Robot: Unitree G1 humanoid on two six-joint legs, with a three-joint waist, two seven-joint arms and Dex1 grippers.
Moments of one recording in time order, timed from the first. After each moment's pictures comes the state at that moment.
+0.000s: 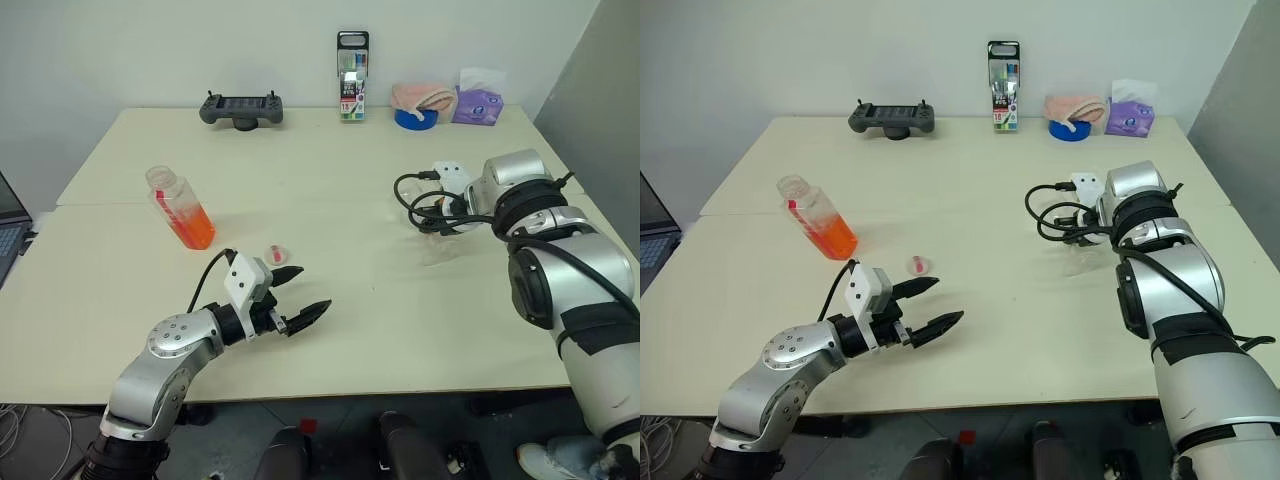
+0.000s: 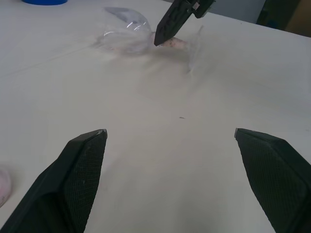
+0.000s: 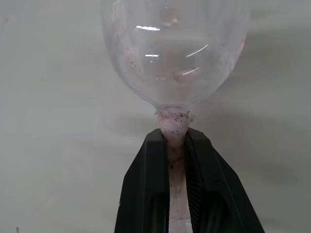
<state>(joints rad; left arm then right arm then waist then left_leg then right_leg) -0.09 0.54 -0.01 -0.39 -0.46 0.47 -0.73 -1.47 -0.36 0.10 1.29 0.05 1.03 0.56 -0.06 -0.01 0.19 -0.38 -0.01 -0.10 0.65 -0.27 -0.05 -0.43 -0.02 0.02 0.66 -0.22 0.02</state>
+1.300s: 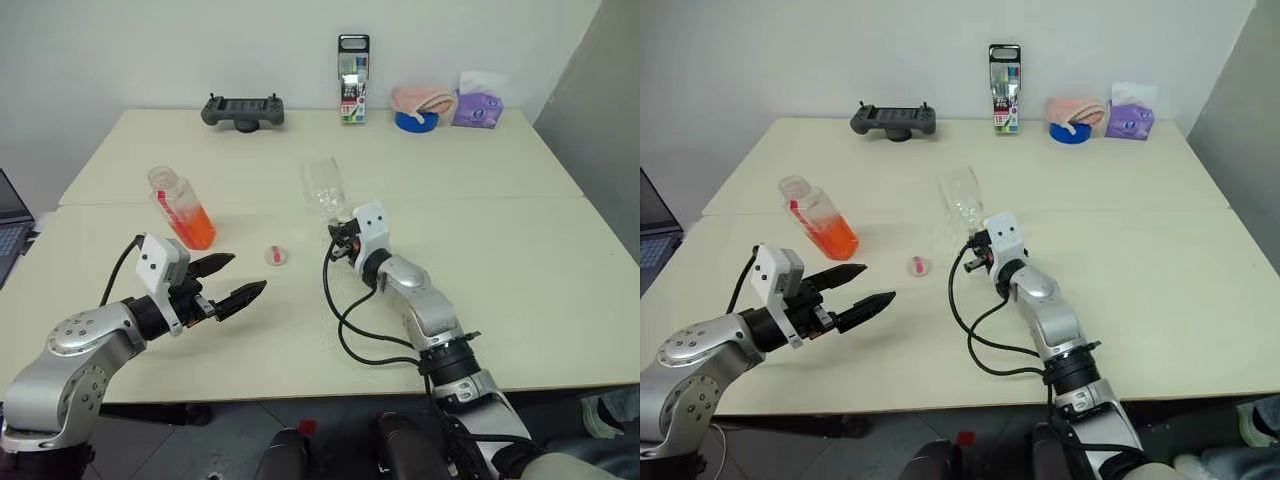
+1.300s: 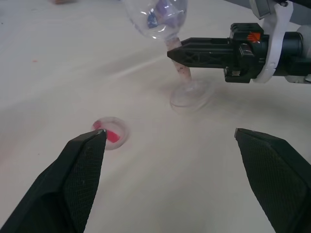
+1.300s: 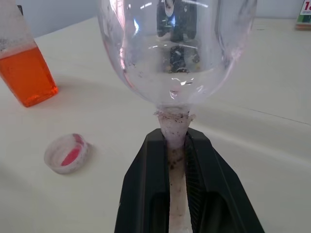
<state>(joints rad) -0.03 0.73 0.30 -0.39 -0.65 0.61 -0.75 -0.58 0.02 0.16 0.22 0.07 0.34 0.31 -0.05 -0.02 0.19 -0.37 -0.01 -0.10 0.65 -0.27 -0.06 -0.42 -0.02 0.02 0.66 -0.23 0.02</state>
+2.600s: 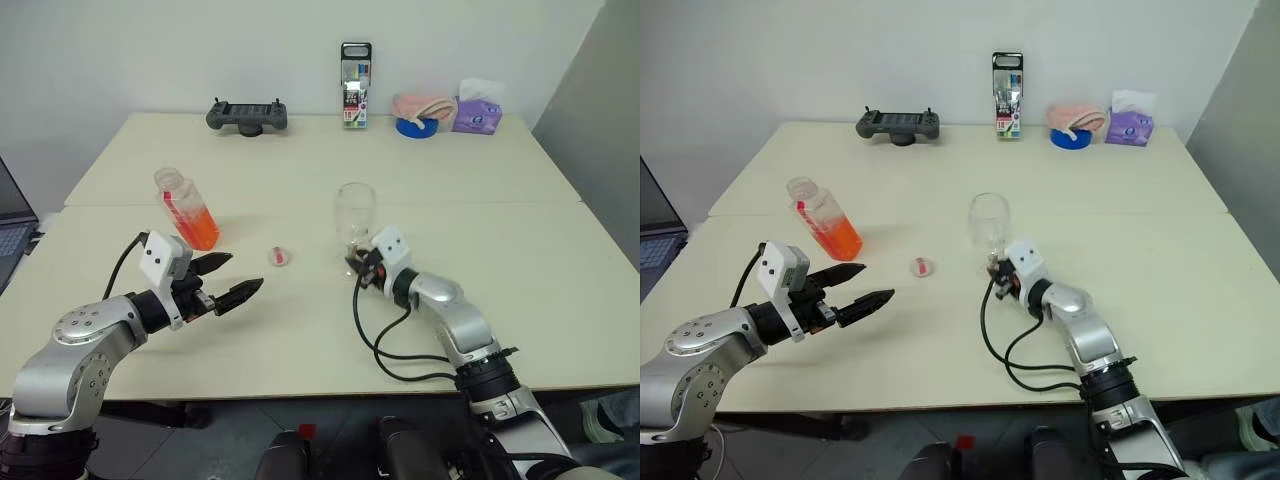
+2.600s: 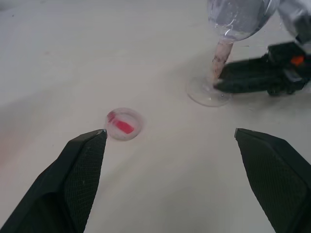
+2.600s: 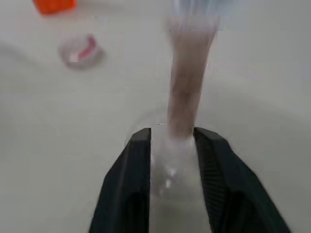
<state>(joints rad) -0.07 0.74 0.28 -0.29 -0.59 0.60 -0.78 -0.48 -0.15 0.22 0.18 0.07 0.41 0.50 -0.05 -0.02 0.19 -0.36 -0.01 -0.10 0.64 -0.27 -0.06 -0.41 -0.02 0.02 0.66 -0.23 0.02</state>
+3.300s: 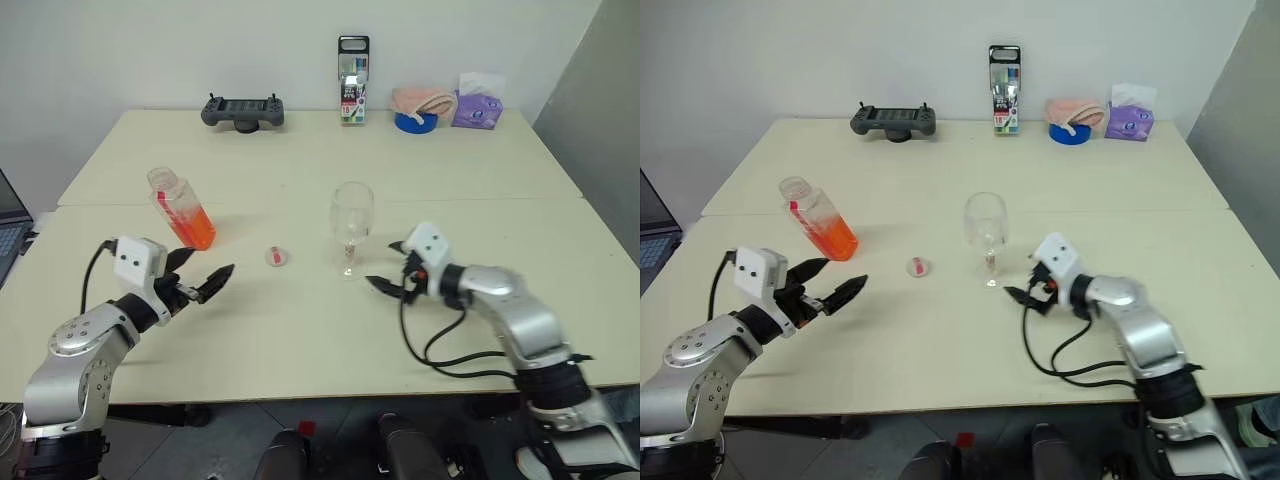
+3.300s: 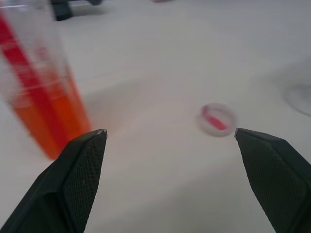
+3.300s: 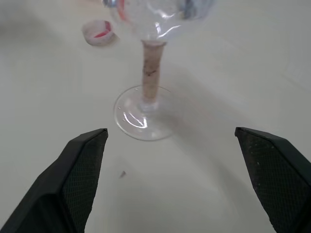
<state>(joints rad) -0.06 0.60 0.37 -0.12 -0.43 0.37 -0.55 -0.44 -0.59 0.09 -0.29 0.23 0.68 0.79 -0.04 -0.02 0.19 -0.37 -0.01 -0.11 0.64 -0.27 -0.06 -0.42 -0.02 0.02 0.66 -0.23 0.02</state>
